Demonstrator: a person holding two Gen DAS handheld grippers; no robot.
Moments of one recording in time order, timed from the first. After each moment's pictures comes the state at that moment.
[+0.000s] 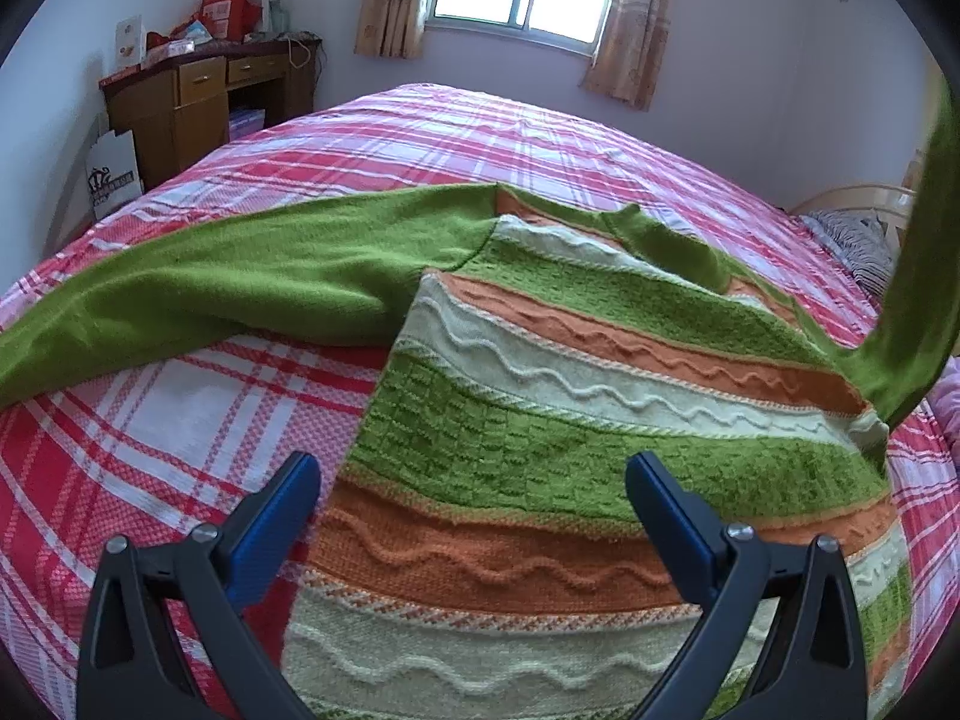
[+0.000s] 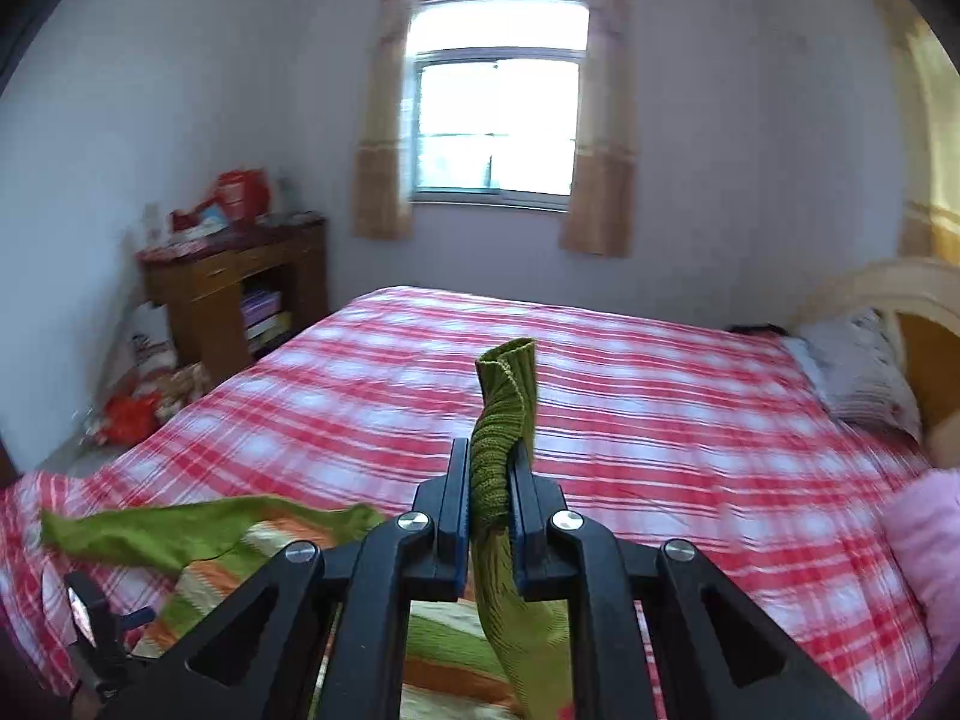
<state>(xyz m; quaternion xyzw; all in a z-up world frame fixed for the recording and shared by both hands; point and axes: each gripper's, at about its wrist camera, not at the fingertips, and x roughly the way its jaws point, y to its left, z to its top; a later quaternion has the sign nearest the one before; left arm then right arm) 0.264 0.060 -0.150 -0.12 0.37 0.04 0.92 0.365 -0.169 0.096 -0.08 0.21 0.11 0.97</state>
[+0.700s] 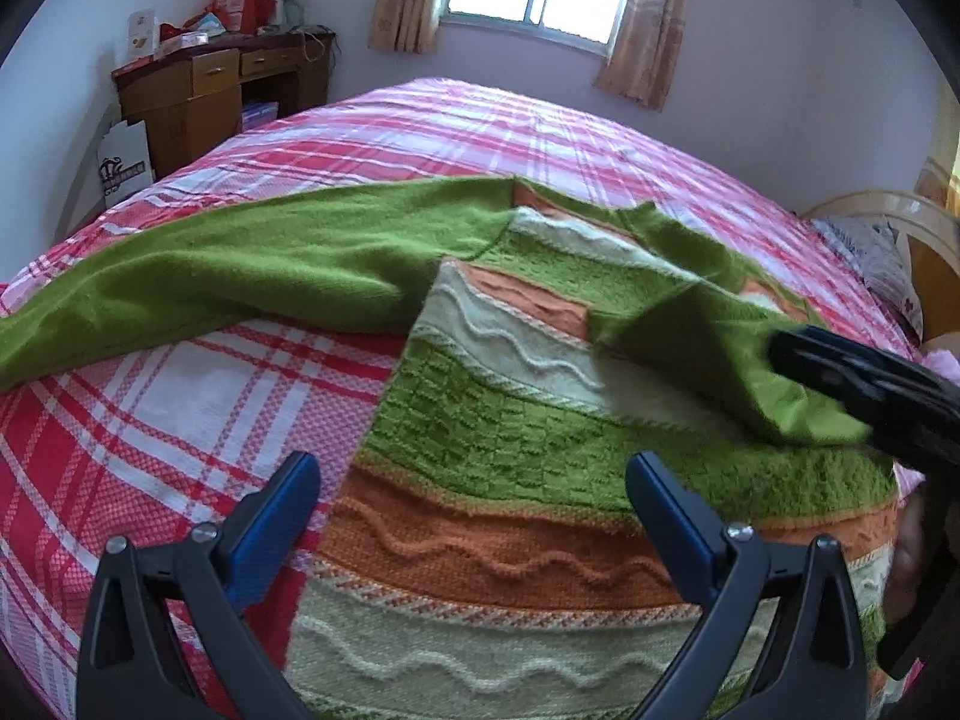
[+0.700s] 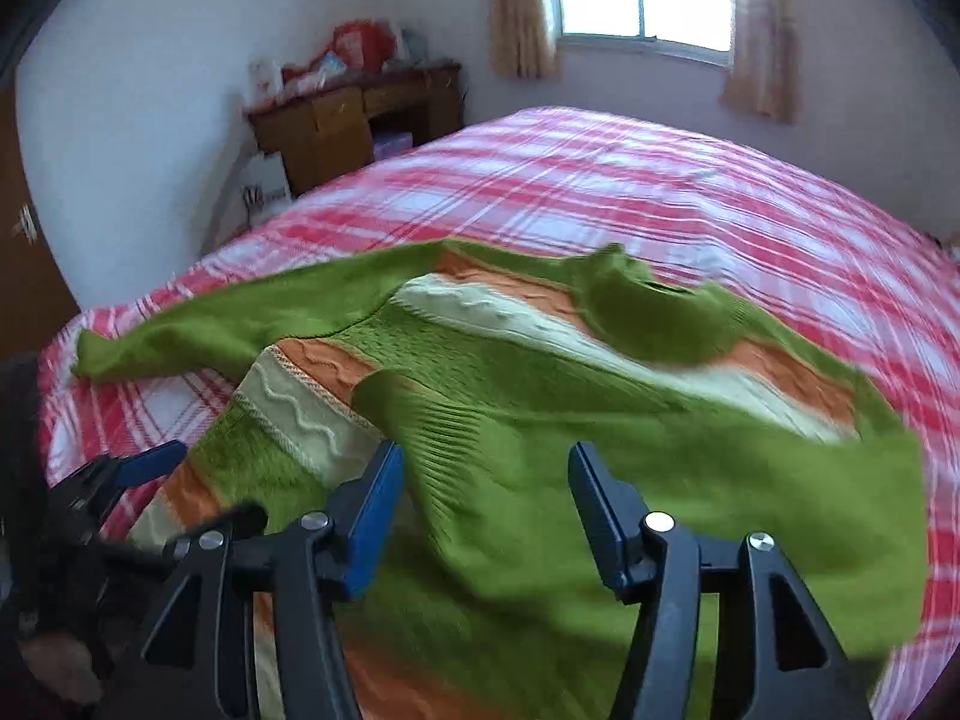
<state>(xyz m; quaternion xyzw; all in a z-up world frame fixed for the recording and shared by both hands) 0.265 0.061 -0.154 -0.12 0.38 0.05 0.91 0.367 -0.058 -0.142 -0.07 0.36 0.24 0.90</state>
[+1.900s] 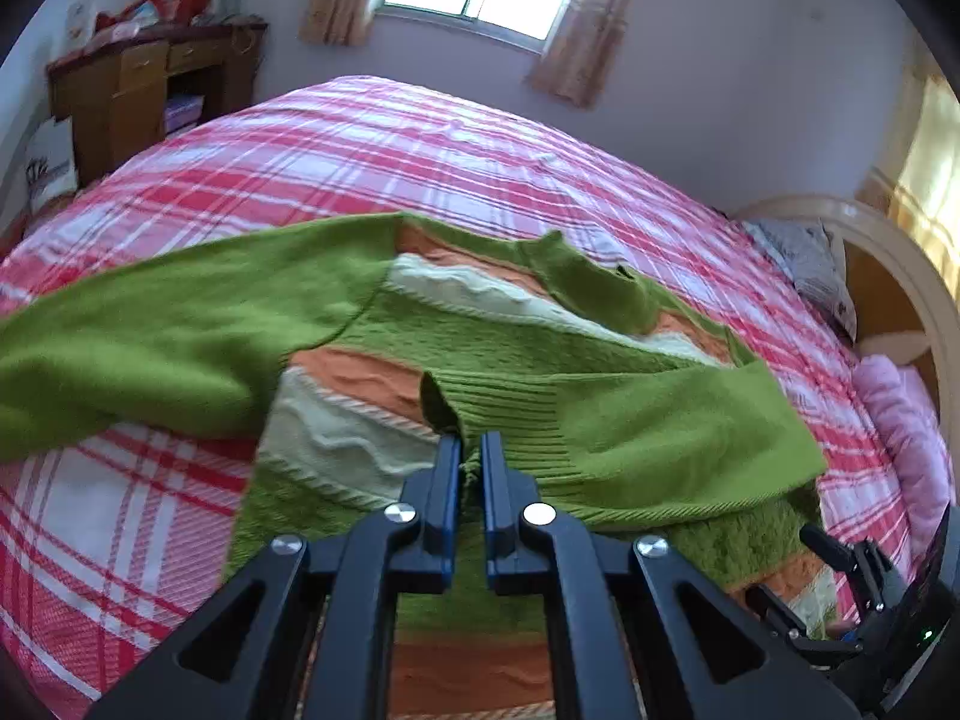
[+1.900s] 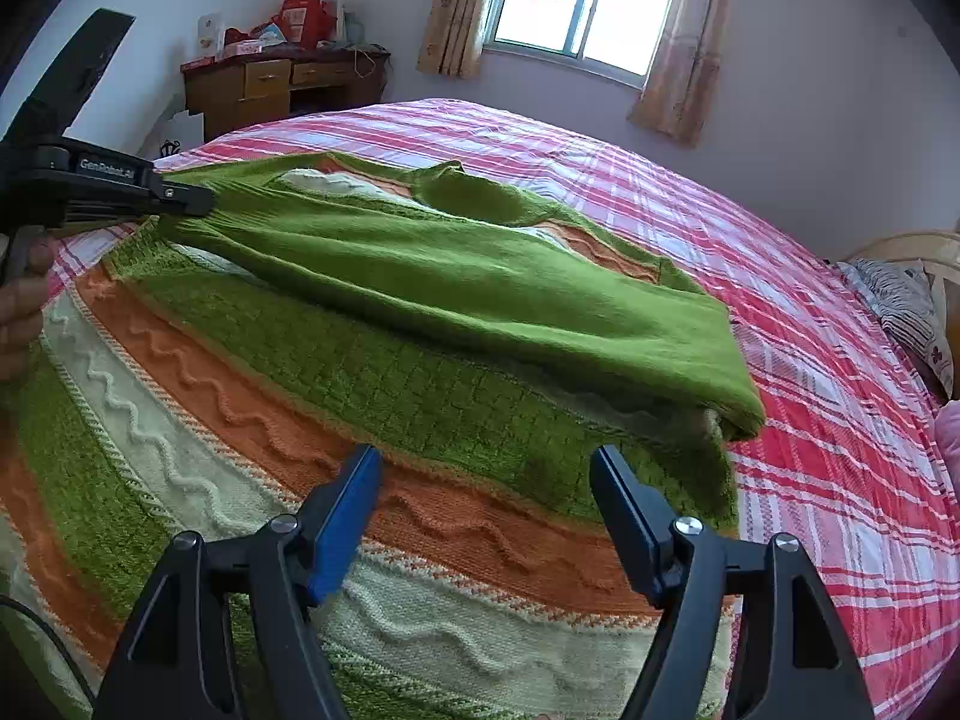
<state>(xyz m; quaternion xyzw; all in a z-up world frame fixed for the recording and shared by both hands) 0.309 0.049 -0.126 -0.16 0.37 -0.04 0.91 0.293 -0.136 -0.179 -0.18 0.33 0.12 0.92</state>
